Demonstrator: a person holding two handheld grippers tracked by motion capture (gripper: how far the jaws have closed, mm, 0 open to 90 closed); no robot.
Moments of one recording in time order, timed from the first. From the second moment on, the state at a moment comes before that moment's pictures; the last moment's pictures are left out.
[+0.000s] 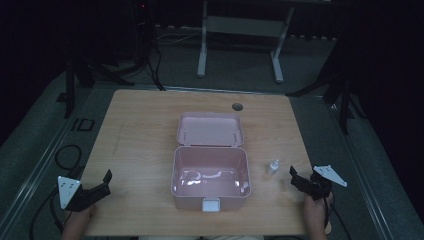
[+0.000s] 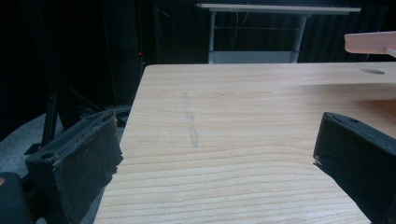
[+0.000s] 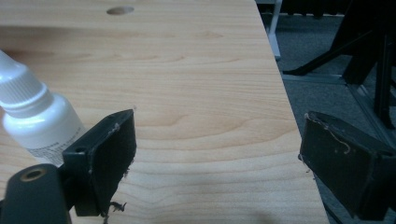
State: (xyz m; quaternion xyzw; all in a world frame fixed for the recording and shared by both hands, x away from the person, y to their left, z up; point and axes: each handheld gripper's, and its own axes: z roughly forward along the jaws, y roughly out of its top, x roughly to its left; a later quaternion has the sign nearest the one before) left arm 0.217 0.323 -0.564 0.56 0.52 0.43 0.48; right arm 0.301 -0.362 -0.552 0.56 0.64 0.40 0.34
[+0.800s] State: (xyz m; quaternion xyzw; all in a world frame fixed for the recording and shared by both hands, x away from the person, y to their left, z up) left arm 0.217 0.322 -0.564 0.56 0.52 0.43 0.48; right arm 0.309 -0.357 -0.537 0.55 0.75 0.31 0.20
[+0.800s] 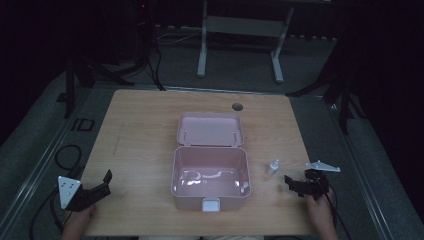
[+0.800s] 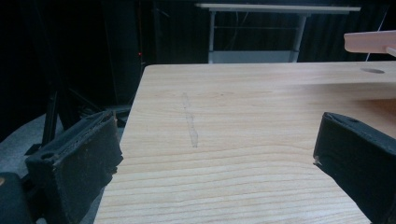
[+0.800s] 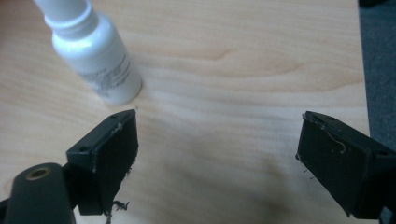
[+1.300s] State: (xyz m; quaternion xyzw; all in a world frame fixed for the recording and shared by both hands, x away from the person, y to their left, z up) left arm 0.217 0.323 -0.564 0.56 0.52 0.43 0.48; right arm 0.314 -0.346 -0.513 0.54 0.80 0.23 0.10
